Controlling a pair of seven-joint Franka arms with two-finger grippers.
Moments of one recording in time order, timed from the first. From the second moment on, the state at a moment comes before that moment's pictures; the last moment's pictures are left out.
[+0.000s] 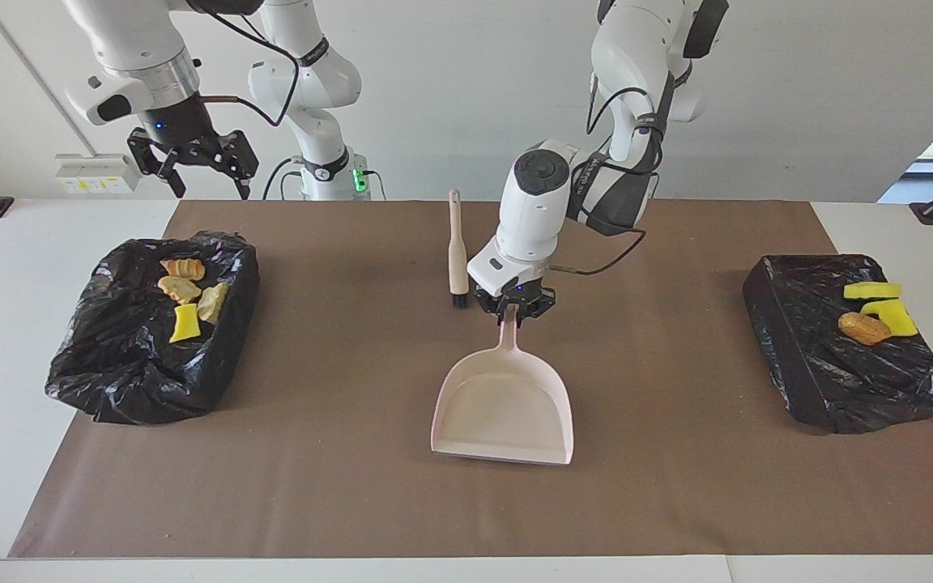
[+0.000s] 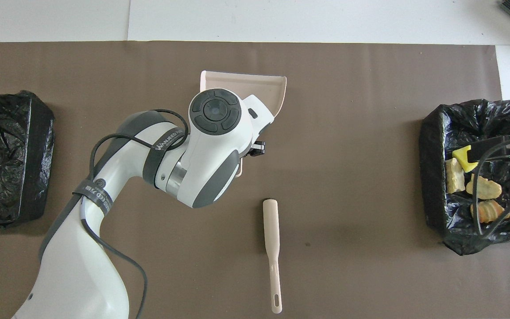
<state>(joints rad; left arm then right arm) -0.61 0.45 -0.04 -1.51 -0.02 2.02 -0.53 0.03 -0.07 -0.02 -1.57 -0.02 1.52 0.04</state>
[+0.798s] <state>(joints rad) -0.70 0.62 -0.02 -1.35 -0.02 2.02 -0.71 0.03 -0.07 -0.02 -1.57 -0.02 1.52 0.04</state>
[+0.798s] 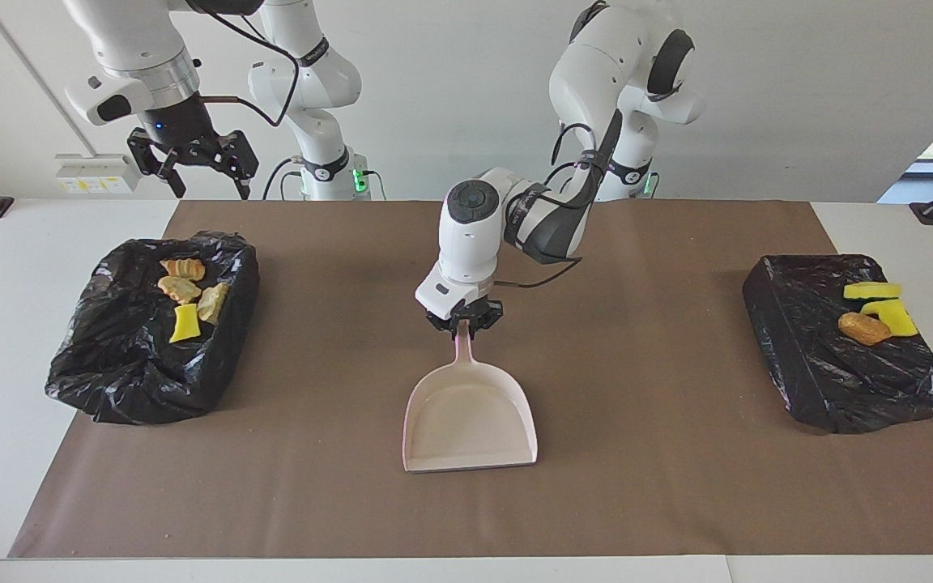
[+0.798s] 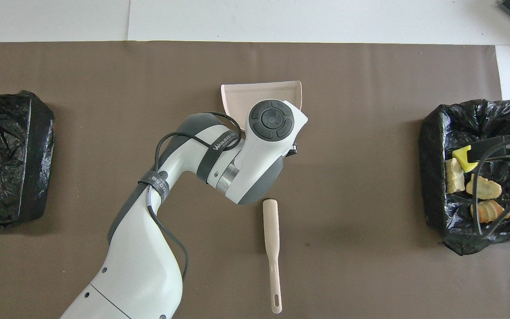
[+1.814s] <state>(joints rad) -0.35 0.09 0.01 -1.53 -0.01 1.77 -0.08 0.03 -0.07 -0.02 -1.57 -0.02 1.52 0.04</state>
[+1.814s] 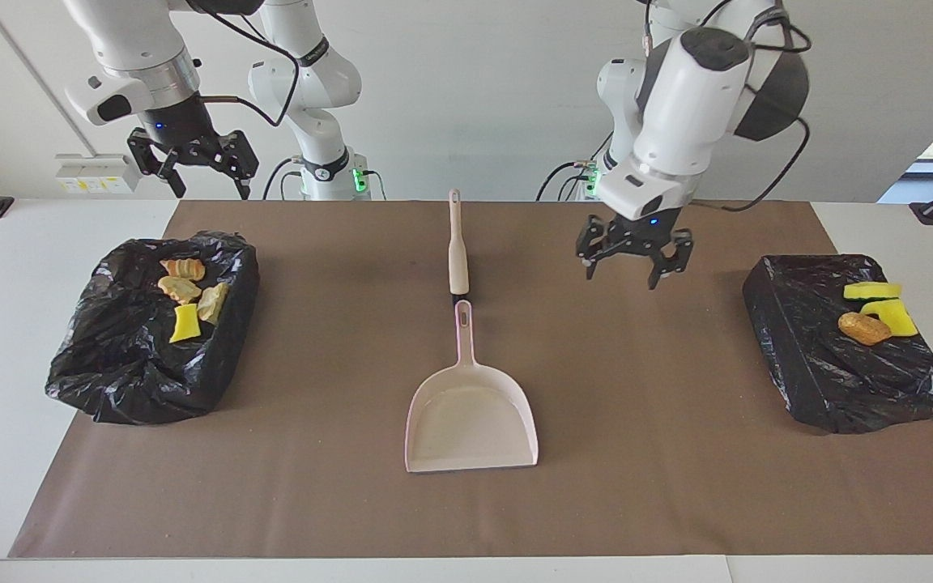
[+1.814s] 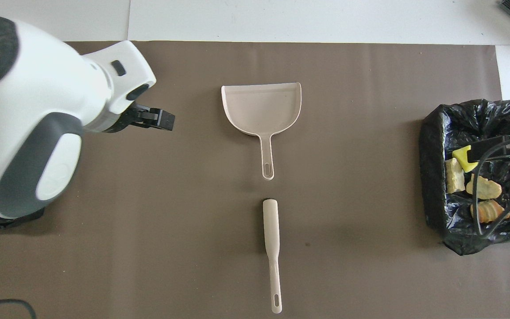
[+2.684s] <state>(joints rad) -0.16 -0.06 0.01 -1.46 -0.01 1.46 0.15 0.03 -0.07 -0.02 -1.57 -0.02 1.52 0.04</state>
